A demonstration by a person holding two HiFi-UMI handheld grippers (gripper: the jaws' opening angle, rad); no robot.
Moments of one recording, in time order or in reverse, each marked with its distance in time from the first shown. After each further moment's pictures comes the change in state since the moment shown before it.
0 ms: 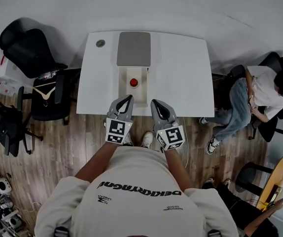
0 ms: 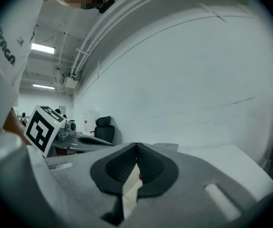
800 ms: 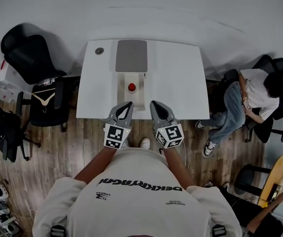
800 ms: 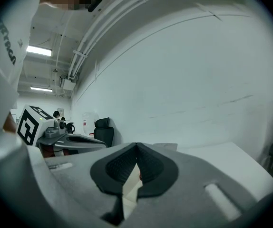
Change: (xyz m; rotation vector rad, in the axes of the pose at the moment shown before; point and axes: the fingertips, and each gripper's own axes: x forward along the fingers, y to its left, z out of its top) left arm -0.023 -0.014 0.019 -0.010 -0.067 -0.057; right arm -0.002 -0.004 0.007 0.041 0.002 -0.010
